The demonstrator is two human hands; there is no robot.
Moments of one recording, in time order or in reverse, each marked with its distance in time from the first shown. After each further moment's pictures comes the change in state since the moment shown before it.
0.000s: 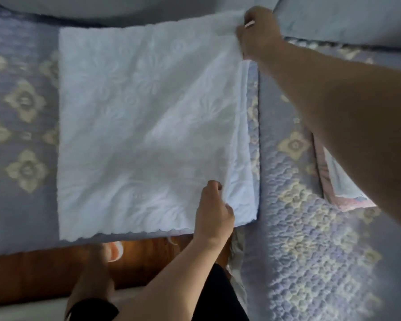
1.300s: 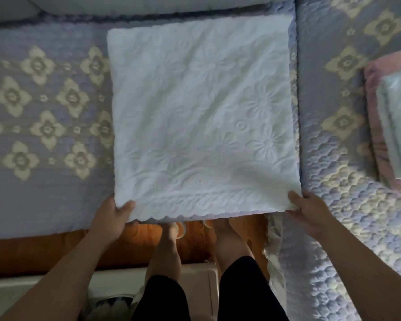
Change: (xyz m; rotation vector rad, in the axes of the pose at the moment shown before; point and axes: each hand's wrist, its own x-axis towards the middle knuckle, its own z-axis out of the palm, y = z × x) left_hand -0.003 -0.188 -0.222 0.114 0.123 -0.396; right_hand -0.350 0.206 0.010 0.794 -0.237 1.066
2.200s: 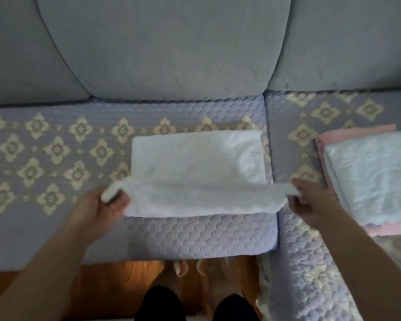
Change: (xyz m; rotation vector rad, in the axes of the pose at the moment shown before) left_hand -0.066 0.159 -0.102 -0.956 -0.100 -0.048; right_hand -0.106 -0.169 0.016 0.129 -0.021 -0.190
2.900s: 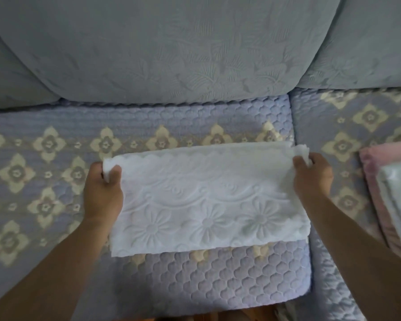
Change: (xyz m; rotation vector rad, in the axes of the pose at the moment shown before) left_hand 0.182 0.006 0.045 0.696 0.386 0.660; right_hand 0.168 -0.010 0.117 -0.634 0.478 -0.598
